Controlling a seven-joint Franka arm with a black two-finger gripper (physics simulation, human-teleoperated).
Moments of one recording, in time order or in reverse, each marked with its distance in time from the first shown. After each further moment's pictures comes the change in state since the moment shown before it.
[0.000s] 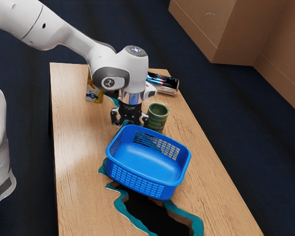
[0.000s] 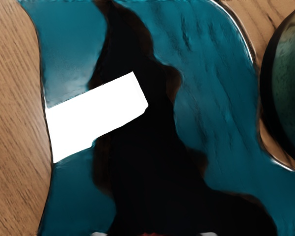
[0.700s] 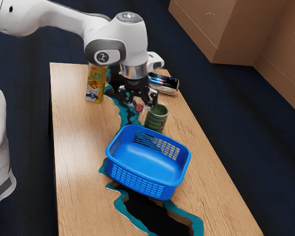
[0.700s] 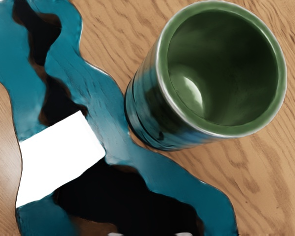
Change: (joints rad) arm 0.000 -0.181 -0.057 0.109 0.013 -0.090 0.049
